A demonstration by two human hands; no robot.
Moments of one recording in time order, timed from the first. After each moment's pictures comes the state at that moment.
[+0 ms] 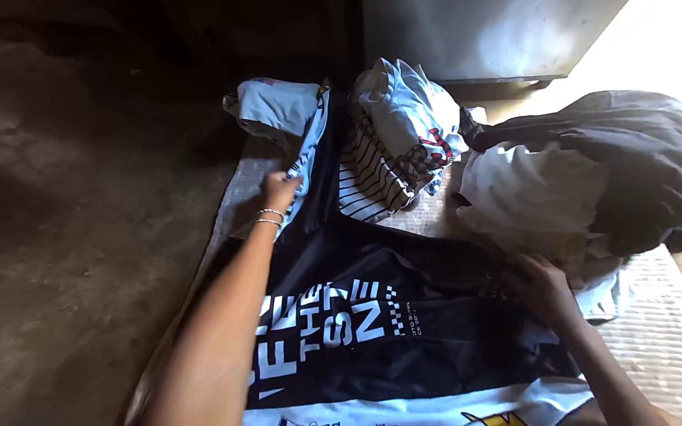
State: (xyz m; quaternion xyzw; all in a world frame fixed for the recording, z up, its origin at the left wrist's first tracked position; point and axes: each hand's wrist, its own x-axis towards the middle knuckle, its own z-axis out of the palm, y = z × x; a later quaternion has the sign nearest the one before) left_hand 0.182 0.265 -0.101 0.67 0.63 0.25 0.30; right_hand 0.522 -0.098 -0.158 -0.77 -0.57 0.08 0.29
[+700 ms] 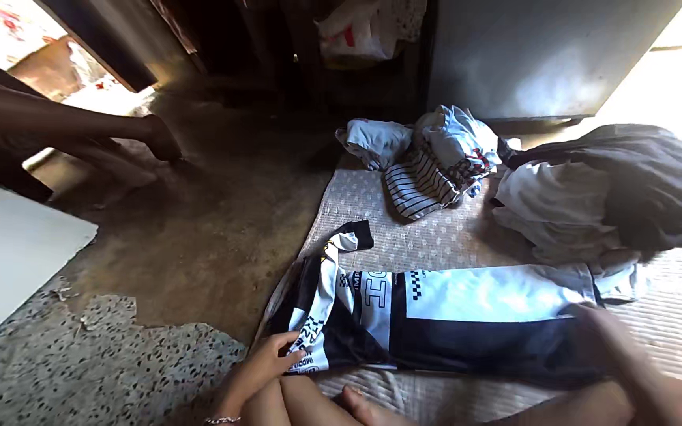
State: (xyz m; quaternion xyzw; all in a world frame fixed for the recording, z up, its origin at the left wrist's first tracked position) left_hand -0.100 -0.078 -0.040 0.73 0.56 0.00 0.40; right_hand 0.432 -0.217 -0.067 -0.80 -0.53 0.25 0.13
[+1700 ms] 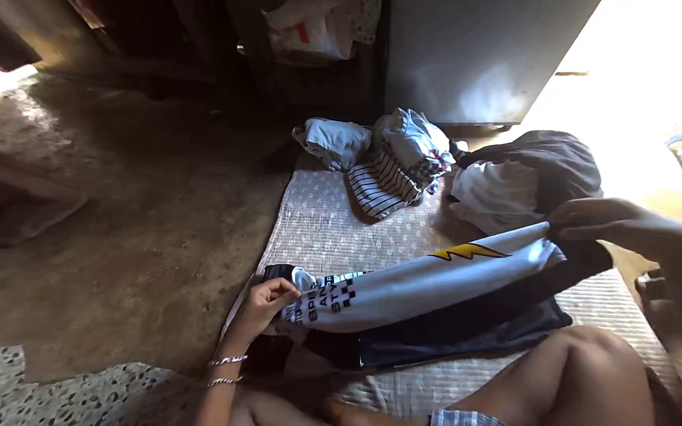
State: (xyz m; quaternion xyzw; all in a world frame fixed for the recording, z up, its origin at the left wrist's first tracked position) left_hand -0.041 0.001 -0.050 0.74 0.46 0.27 0.42; right_hand 0.520 -0.167 0.052 -0.70 -0.53 0.35 0.33
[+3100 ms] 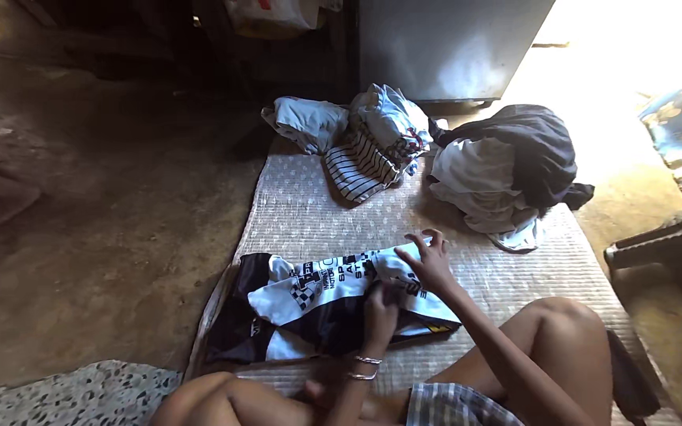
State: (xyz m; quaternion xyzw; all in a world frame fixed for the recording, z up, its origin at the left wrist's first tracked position) left_hand 0.165 -0.127 -0.118 0.65 0.47 0.29 0.52; right_hand 0.324 -0.118 -0.074 -0.79 -0.48 0.24 0.30
